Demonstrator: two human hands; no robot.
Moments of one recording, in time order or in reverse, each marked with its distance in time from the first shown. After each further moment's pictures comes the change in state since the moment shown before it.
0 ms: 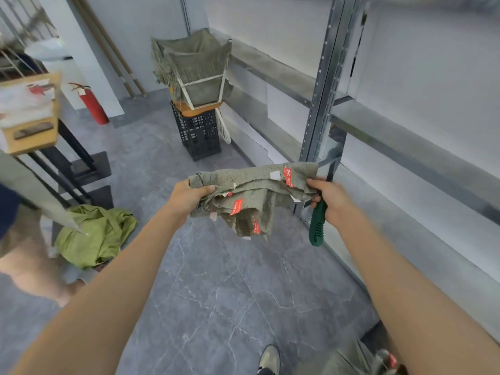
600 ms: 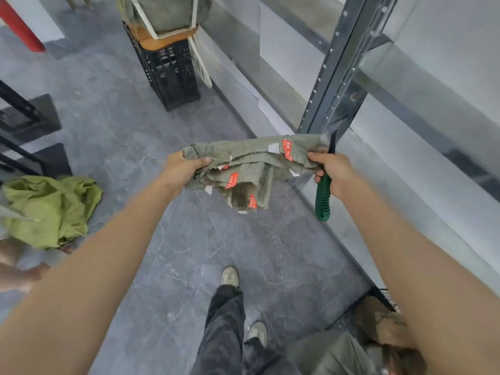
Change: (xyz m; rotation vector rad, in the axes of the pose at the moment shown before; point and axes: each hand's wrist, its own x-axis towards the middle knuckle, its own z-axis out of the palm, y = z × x) left_hand 0.238 -0.031 0.059 -0.006 -0.079 -0.164; right_hand 0.213 -0.015 0.031 -0.174 0.072 0.157
